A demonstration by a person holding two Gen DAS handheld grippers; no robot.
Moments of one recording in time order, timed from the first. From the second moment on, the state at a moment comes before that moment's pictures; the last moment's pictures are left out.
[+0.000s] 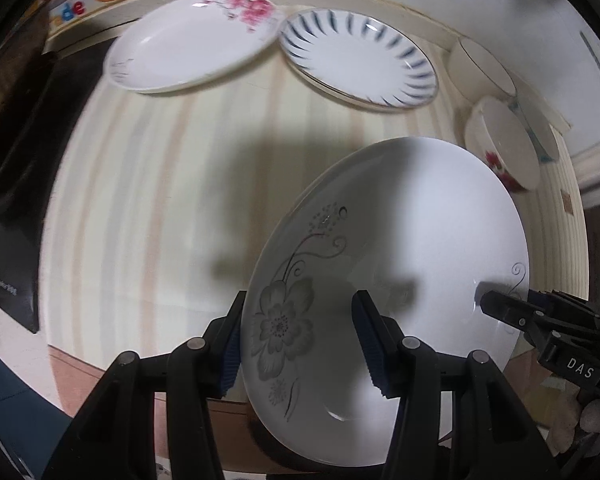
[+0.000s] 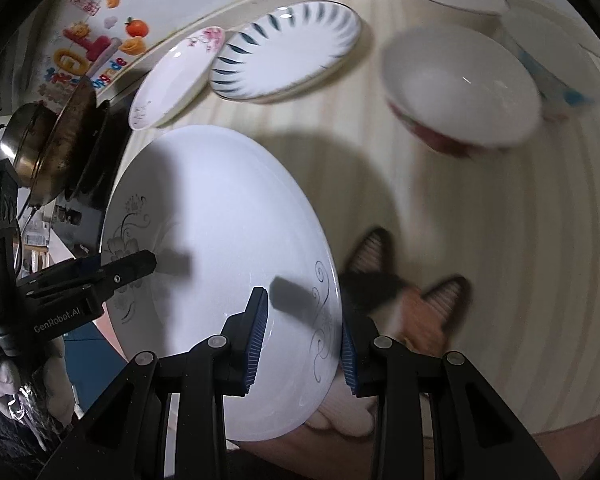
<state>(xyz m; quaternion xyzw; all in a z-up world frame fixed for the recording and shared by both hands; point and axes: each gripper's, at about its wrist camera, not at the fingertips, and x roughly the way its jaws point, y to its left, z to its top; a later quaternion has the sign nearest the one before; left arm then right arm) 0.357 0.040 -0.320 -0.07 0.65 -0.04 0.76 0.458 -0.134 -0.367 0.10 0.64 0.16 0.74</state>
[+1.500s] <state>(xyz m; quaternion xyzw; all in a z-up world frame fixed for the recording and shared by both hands) 0.416 0.055 -0.292 0.01 0.59 -0.03 0.80 0.447 -0.203 -0.353 0.12 0.65 0.05 0.75</state>
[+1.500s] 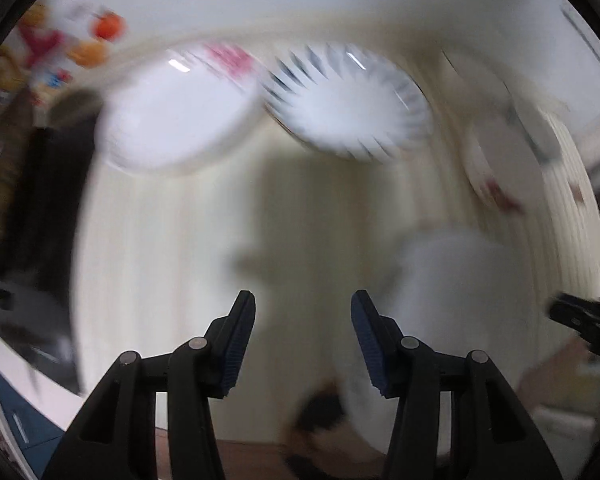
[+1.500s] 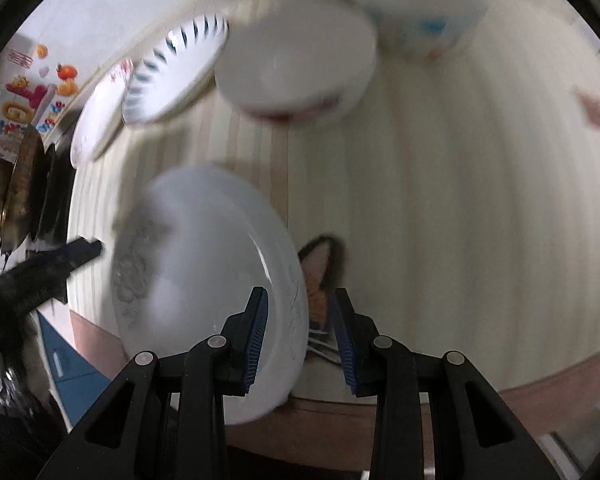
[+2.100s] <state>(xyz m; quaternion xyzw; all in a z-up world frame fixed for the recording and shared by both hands) 0.521 0.190 -0.322 -0.09 0.58 0.11 0.80 0.695 0.034 -0.323 0.02 0.55 0.21 0.81</state>
